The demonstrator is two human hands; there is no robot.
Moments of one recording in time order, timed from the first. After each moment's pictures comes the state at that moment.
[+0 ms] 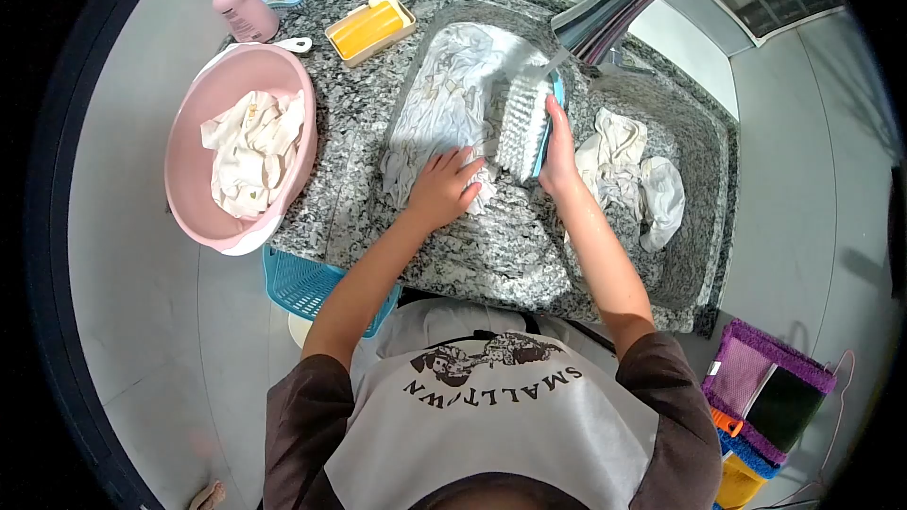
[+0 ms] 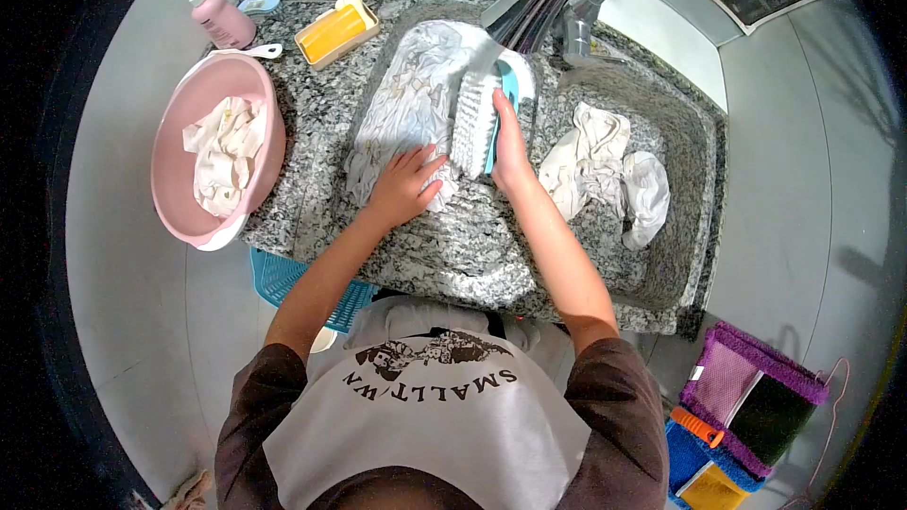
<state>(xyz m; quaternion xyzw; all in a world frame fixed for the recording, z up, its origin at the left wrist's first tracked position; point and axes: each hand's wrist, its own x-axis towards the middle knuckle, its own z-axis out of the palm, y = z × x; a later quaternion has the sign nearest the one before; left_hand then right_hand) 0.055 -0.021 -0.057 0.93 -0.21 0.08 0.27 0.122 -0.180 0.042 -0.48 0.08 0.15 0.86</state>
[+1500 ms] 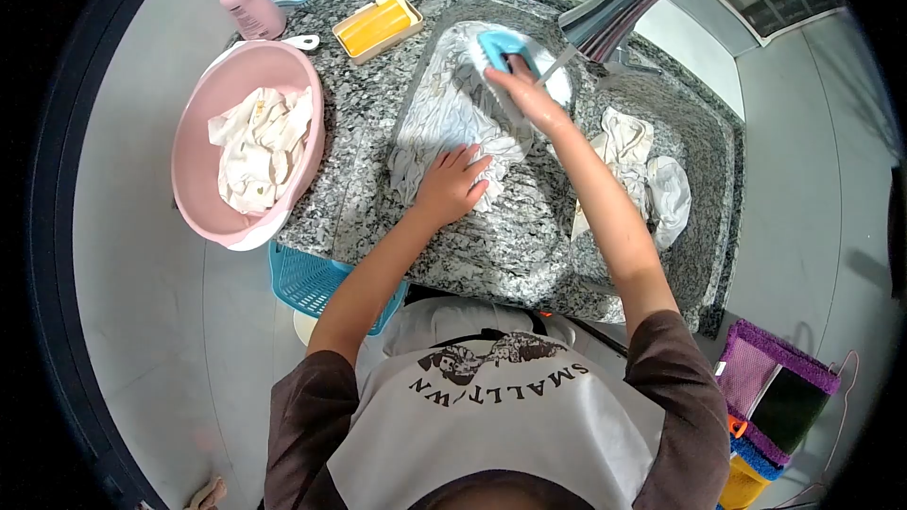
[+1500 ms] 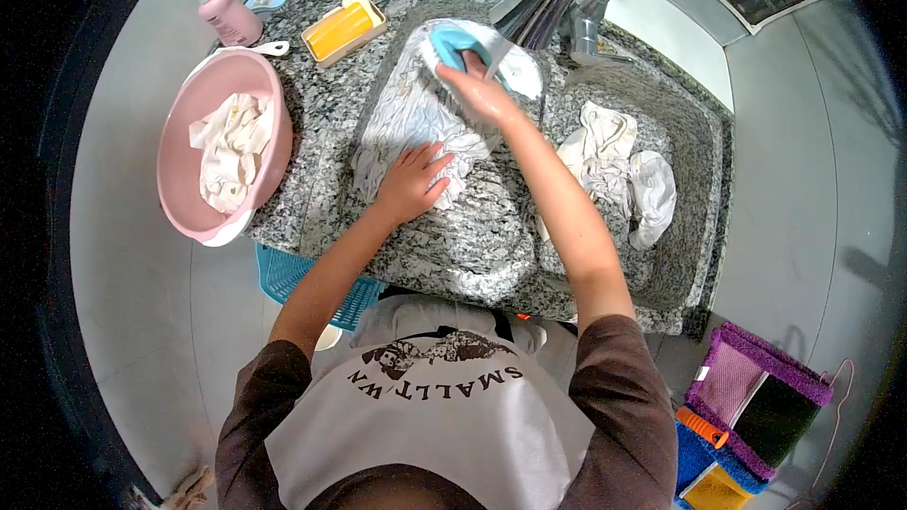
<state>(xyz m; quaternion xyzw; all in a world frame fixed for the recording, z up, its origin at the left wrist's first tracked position) 0.055 -0.021 -0.058 0.94 -0.20 0.05 0.26 0.200 -0.159 0.017 -0.82 -0.11 0.13 0.55</state>
